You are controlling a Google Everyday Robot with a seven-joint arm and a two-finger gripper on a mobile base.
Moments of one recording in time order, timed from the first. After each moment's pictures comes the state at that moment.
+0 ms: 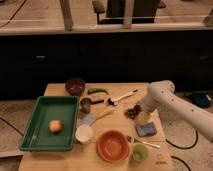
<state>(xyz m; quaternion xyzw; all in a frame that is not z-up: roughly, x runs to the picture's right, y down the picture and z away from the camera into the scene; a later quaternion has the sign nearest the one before) 0.225 0.161 0.867 -0.30 -0.11 0.01 0.95</state>
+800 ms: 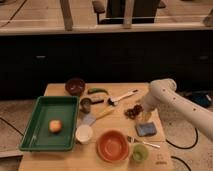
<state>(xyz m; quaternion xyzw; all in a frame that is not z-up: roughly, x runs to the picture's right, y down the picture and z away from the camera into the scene) 0.225 0.146 0.856 -0.29 -0.13 -0.03 0.95</state>
